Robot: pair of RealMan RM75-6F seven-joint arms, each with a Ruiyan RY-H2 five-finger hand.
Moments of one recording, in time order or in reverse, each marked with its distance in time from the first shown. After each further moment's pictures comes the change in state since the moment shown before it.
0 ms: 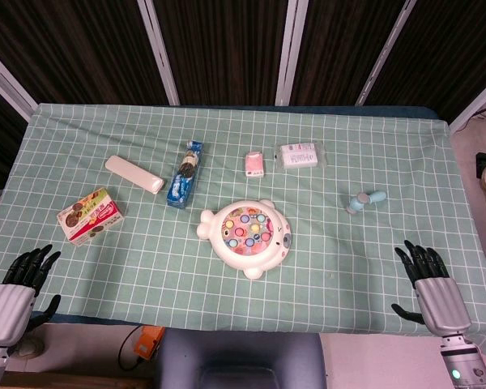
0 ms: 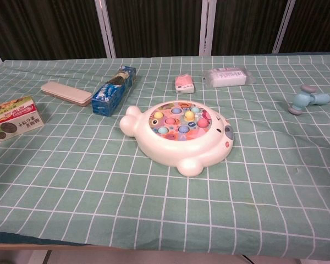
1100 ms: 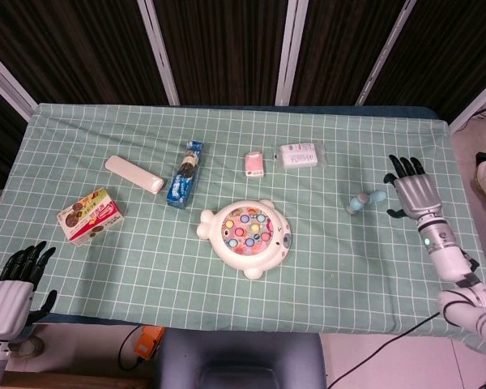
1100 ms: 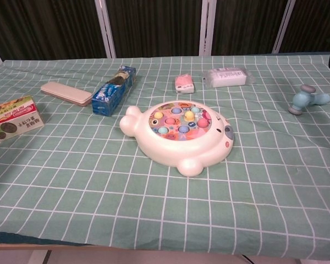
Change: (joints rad) left arm -0.008 -0.020 -0.022 -0.013 -0.084 -0.036 0.077; right arm 0.556 -0.281 0.218 0.905 0.157 -0.637 0.261
